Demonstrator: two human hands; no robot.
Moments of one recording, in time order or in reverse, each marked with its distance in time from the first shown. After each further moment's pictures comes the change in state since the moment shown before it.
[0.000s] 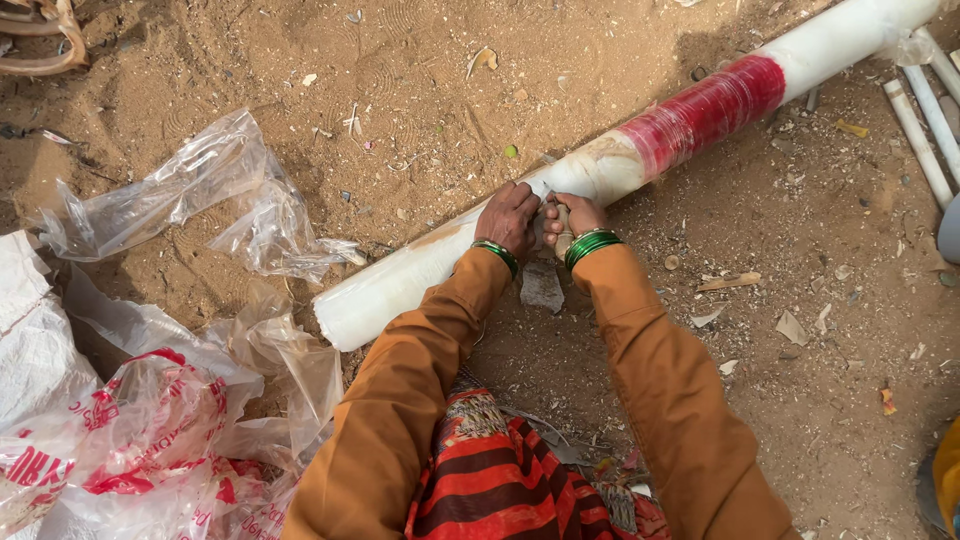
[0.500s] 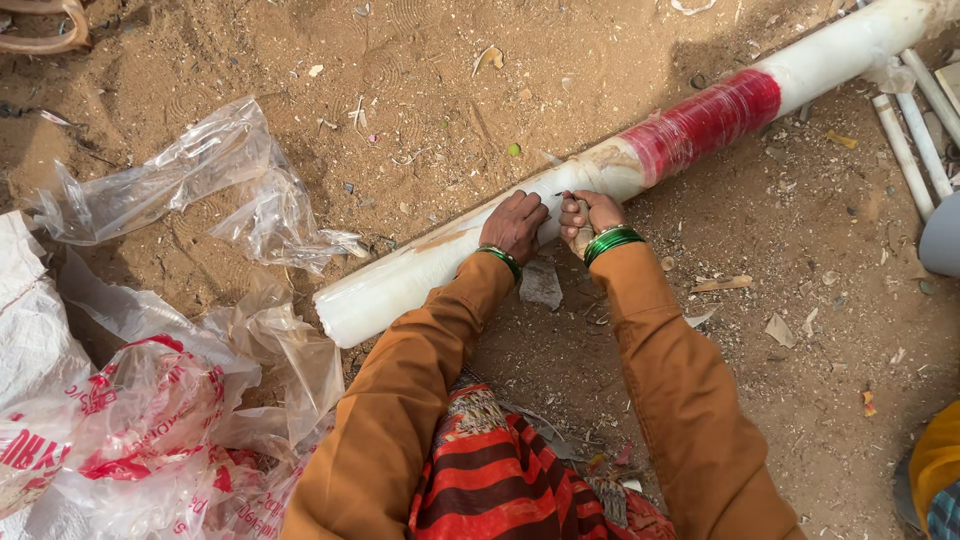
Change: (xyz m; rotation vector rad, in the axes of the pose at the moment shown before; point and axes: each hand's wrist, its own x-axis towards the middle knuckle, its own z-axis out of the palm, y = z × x) left_hand -0.017 0.001 0.012 0.026 -0.068 0.034; right_hand -0.016 -0.021 -0.015 0.128 -0.120 0.061
